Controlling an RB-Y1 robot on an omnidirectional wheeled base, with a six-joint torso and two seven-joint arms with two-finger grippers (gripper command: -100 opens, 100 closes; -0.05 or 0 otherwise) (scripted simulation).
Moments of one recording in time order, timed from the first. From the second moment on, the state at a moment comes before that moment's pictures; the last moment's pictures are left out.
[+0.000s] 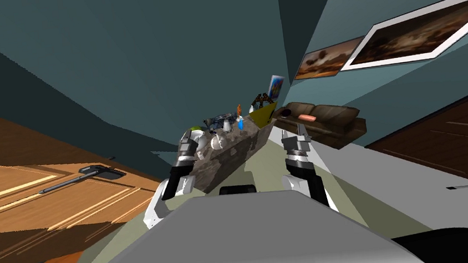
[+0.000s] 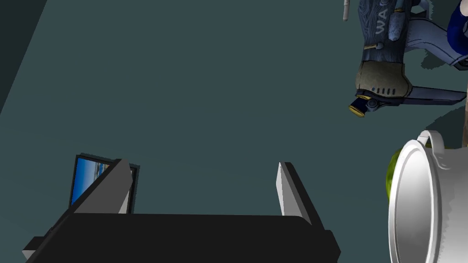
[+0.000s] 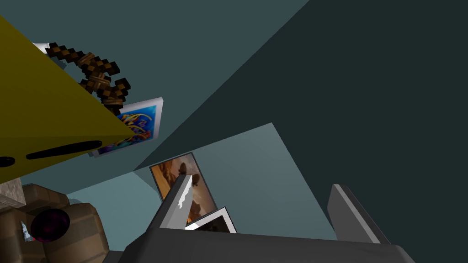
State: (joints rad) left arm 0.41 0.17 0.05 -2.26 -0.12 -0.15 0.19; right arm 0.54 0.00 -0.06 -2.36 -0.08 -0.36 -0.12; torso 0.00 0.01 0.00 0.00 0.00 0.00
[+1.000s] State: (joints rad) left arm 0.34 0.18 0.02 -2.27 -0.12 0.09 0.21; right arm 0.54 0.00 -0.06 -2.36 -0.08 -0.36 -0.12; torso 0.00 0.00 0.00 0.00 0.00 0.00
